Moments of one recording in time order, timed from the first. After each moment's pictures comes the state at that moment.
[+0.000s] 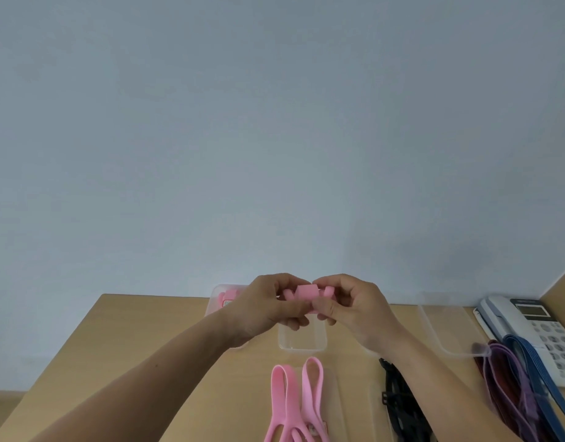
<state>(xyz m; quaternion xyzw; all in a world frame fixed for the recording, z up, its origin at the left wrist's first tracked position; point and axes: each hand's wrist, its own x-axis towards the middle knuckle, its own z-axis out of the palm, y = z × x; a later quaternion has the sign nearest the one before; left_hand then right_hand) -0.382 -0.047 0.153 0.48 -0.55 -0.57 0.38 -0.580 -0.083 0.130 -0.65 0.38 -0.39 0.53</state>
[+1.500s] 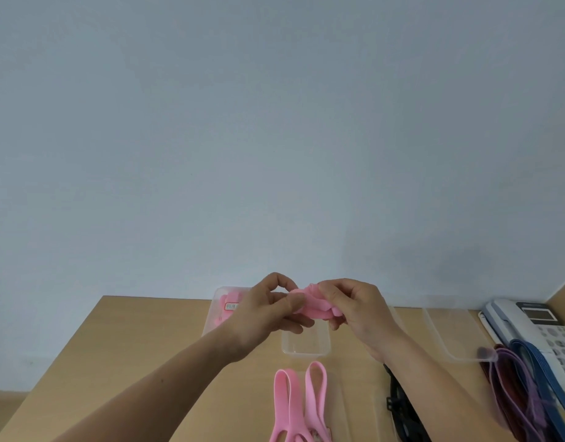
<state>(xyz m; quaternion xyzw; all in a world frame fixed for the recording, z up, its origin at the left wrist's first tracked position) -0.372 -0.052 0.123 0.45 -0.48 -0.60 0.46 -0.567 -0.096 0.126 -0.61 0.44 -0.38 0.54</state>
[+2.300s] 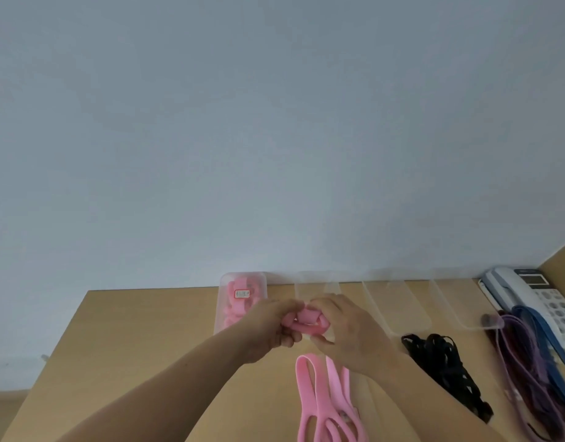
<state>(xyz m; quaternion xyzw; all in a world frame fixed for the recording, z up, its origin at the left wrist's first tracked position) -0.326 -0.084 0.049 0.52 -0.34 -0.71 0.33 -0.518 -0.085 0.047 -0.88 0.42 -0.20 0.09</state>
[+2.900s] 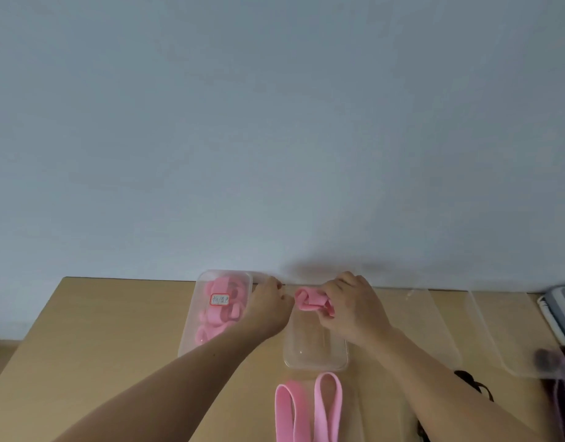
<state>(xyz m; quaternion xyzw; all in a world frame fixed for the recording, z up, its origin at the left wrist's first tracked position) -0.368 -0.189 -0.024 0.77 -0.49 -0.37 0.18 -0.553 -0.226 -0.037 -0.89 0.42 -0.16 0.02</state>
